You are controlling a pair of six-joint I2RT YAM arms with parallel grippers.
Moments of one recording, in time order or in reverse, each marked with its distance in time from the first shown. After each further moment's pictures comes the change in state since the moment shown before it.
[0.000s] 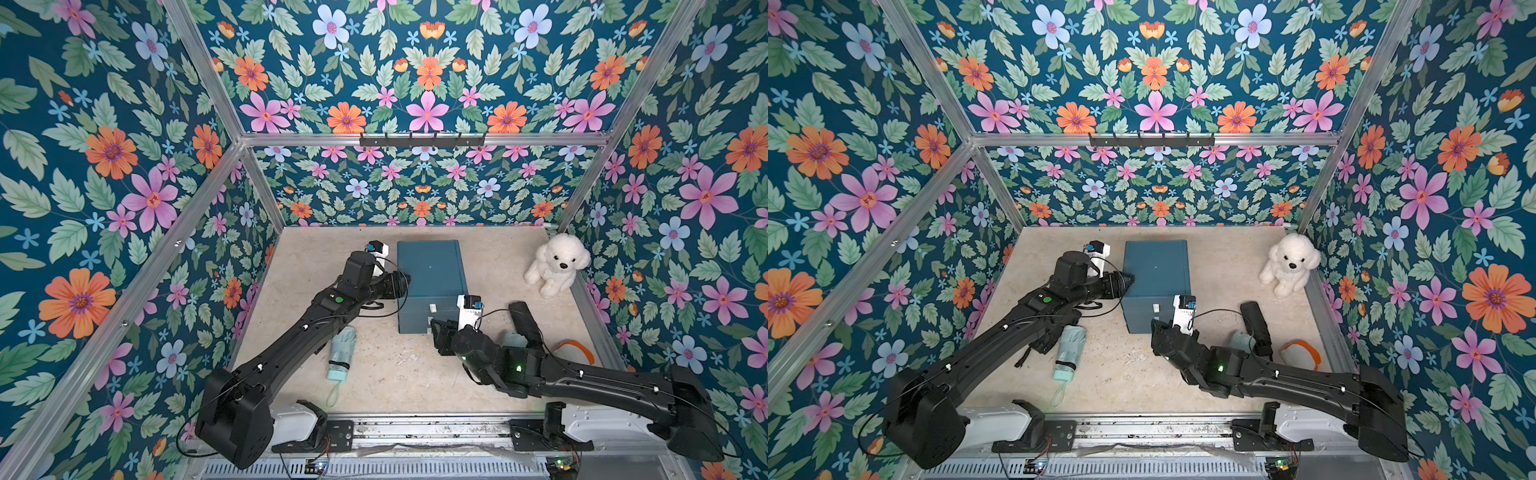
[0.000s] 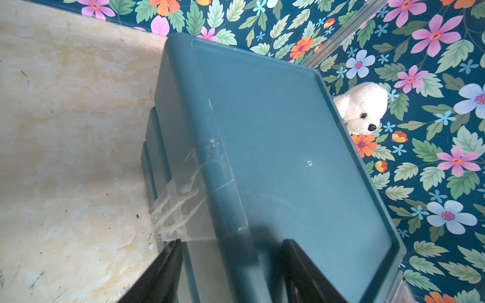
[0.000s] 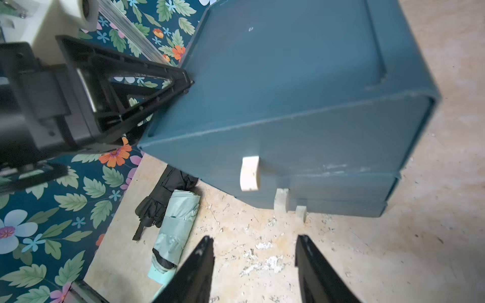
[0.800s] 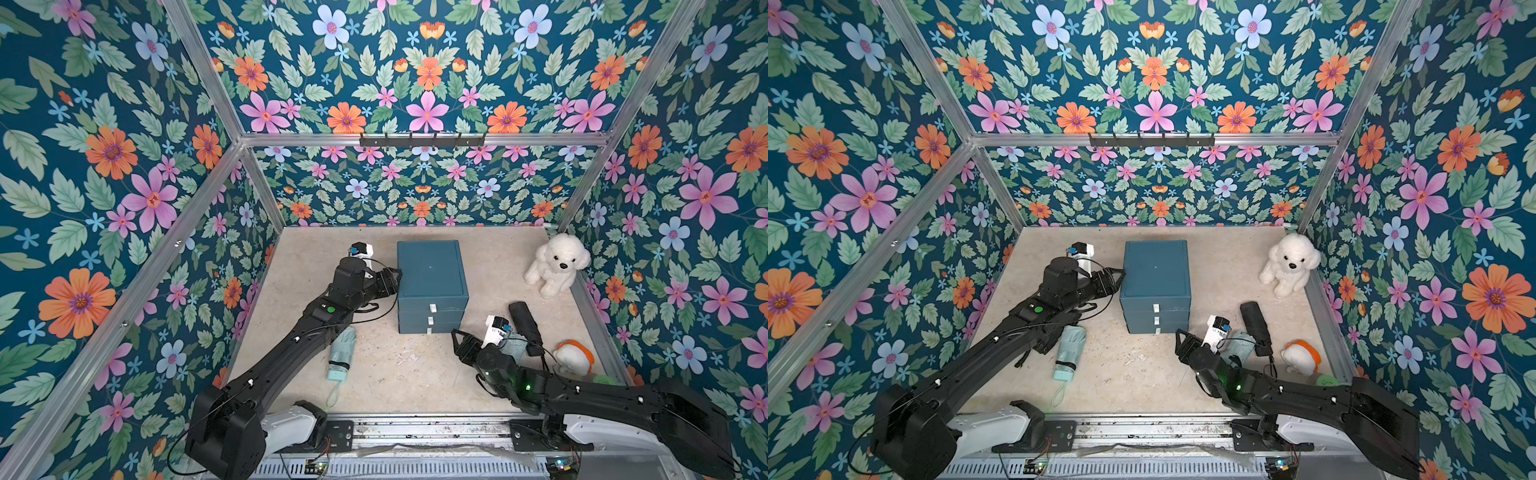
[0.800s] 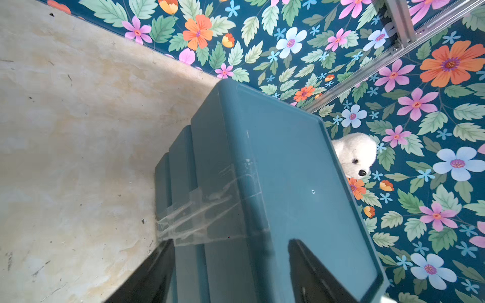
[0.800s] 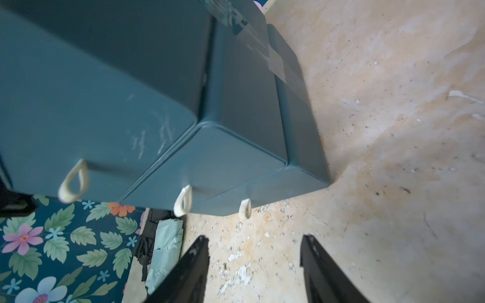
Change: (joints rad) left arm 0.026 -0.071 -0.090 0.123 -0.065 -0.138; right arm -0.149 -0.037 -0.463 0.548 -0.098 0.251
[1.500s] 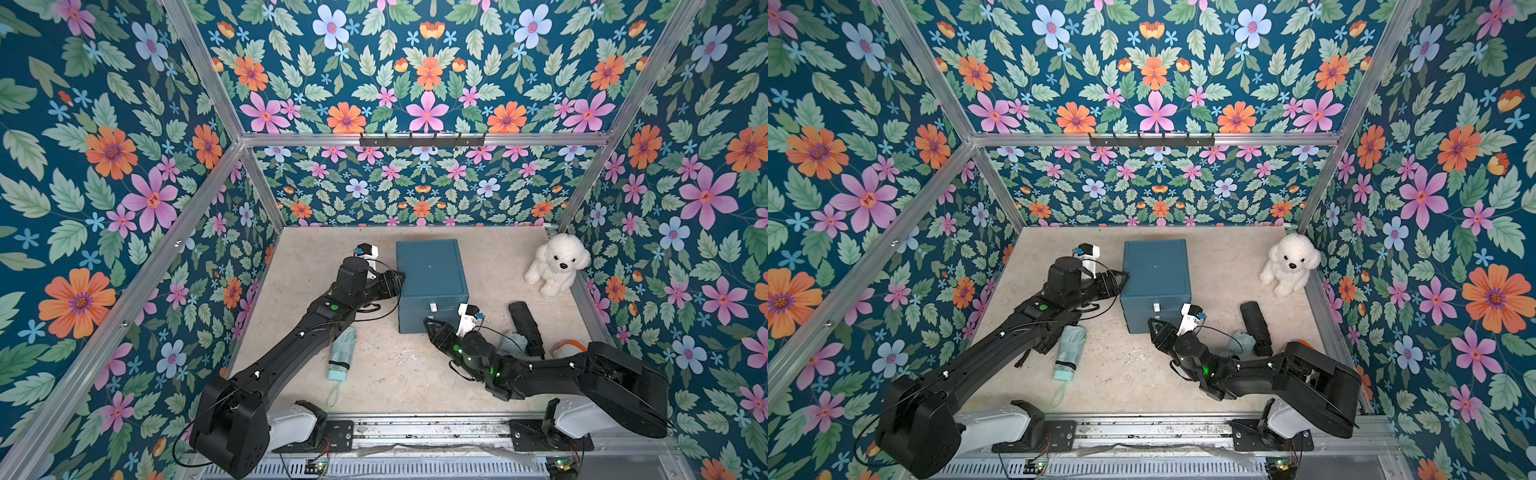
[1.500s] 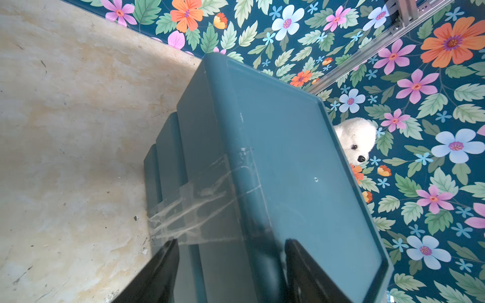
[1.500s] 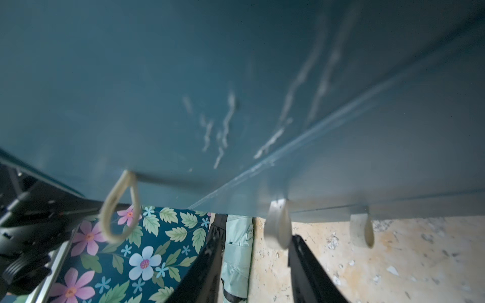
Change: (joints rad) left arm 0.003 0.031 -0.004 0.008 0.051 0.030; right arm -0.030 0.372 0.123 0.475 -0.173 0.037
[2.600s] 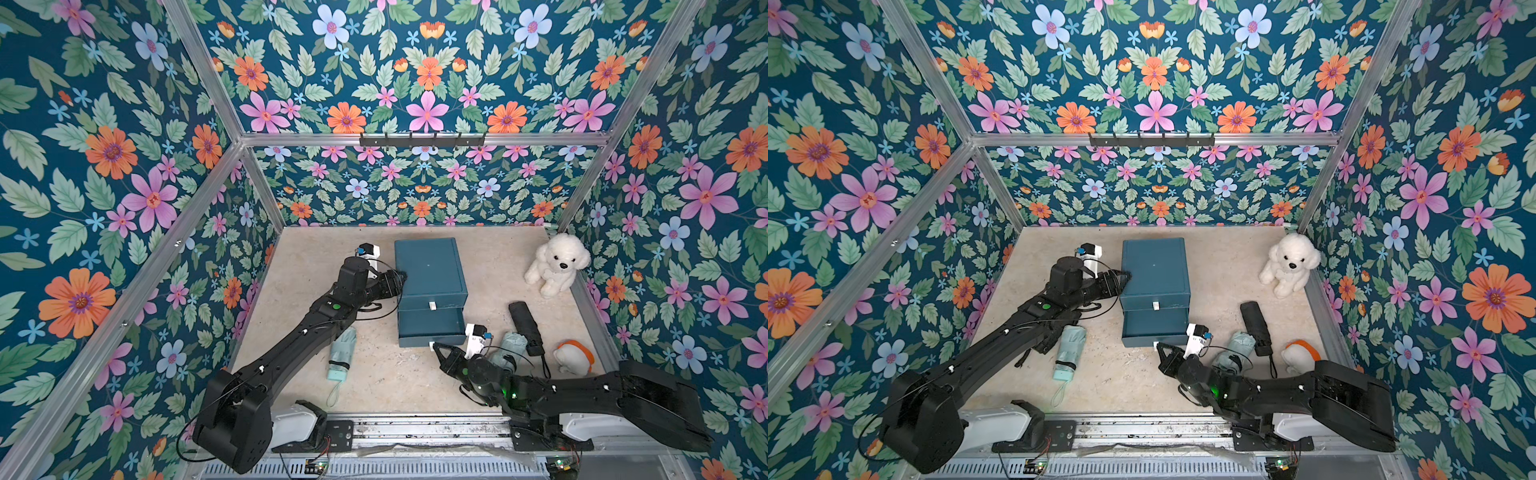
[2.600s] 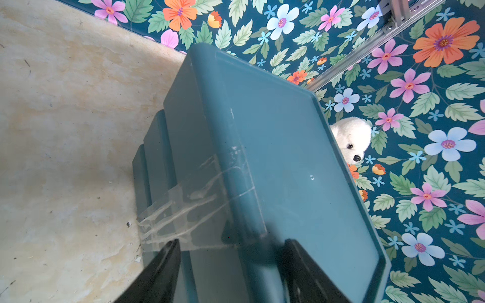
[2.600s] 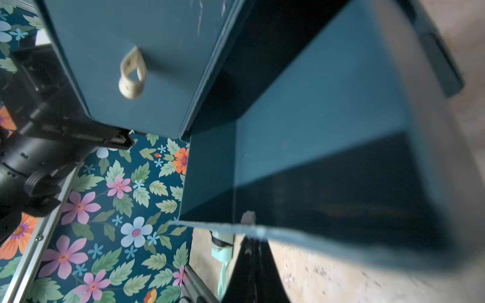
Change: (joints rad) left arm 0.001 0.030 -0.018 0.060 0.018 -0.006; right arm 0.235 -0.251 -0.136 -0.240 0.153 0.083
